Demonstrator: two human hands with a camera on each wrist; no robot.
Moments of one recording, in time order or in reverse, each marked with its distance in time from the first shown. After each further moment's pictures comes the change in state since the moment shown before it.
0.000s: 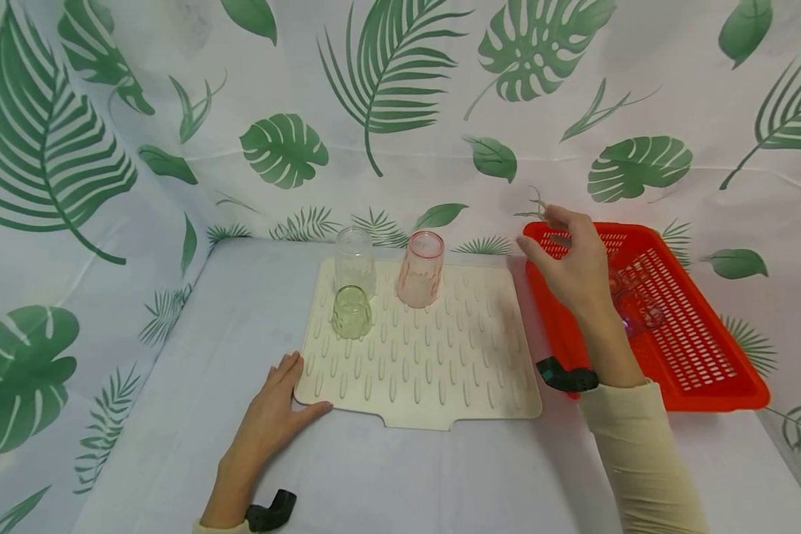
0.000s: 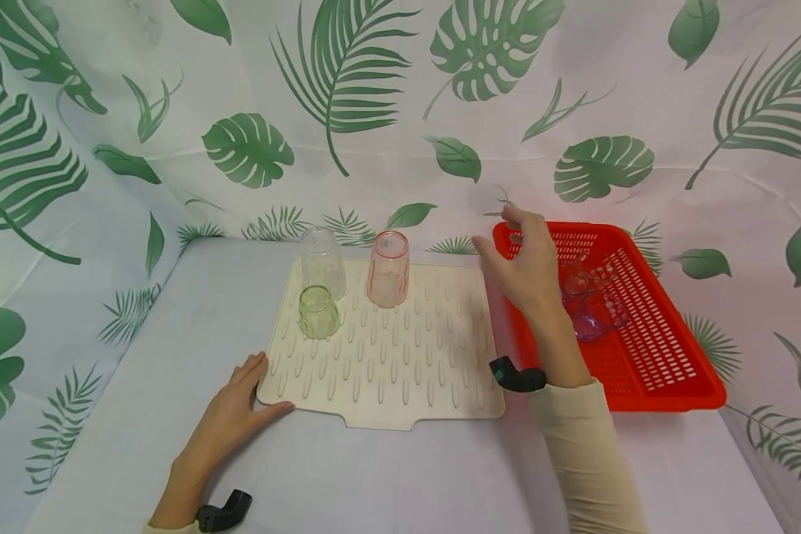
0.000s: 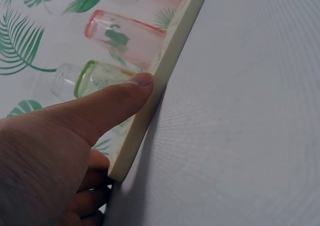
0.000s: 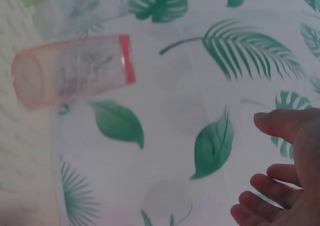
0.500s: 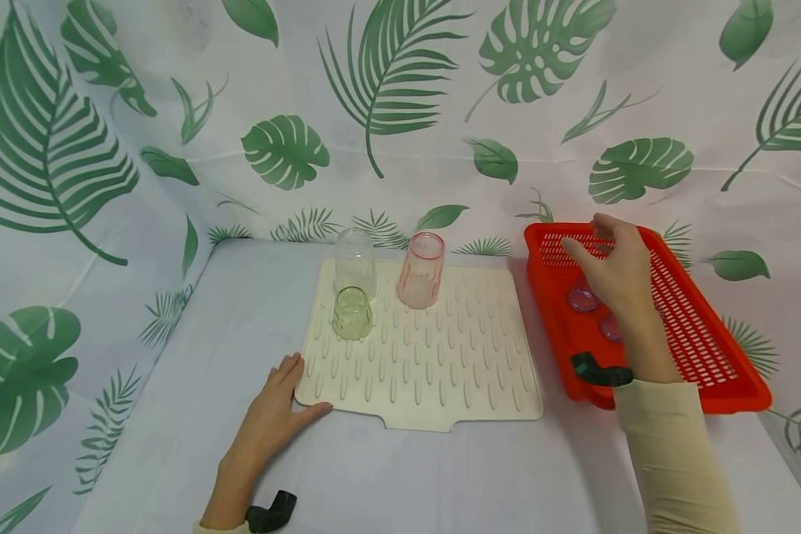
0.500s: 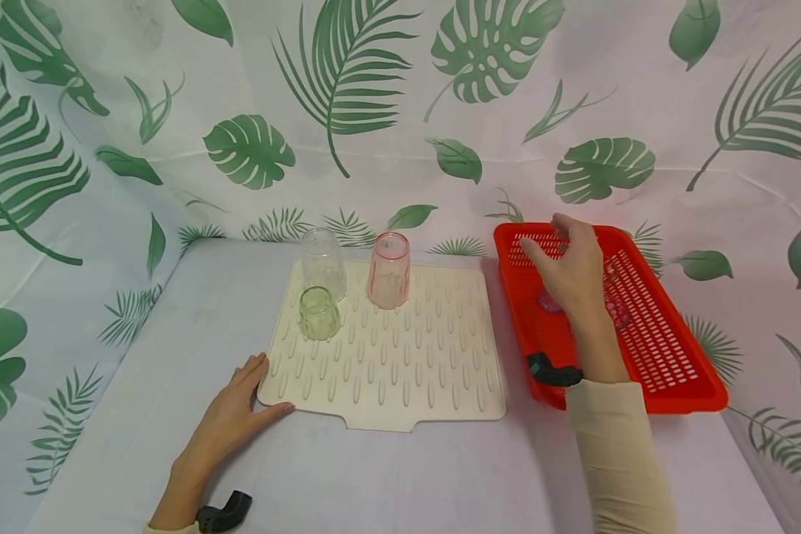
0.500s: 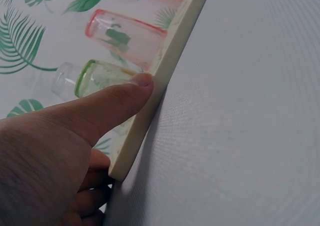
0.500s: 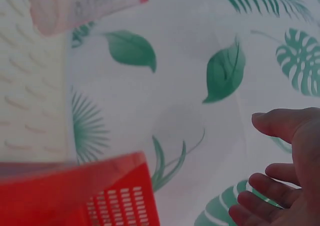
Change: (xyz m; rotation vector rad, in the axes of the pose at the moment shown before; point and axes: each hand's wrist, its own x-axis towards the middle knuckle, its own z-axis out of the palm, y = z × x) left_hand 0.000 -0.002 0.001 -0.004 -0.009 -0.007; right_hand 0.009 0.051 -0.033 -0.104 -0.029 0.215
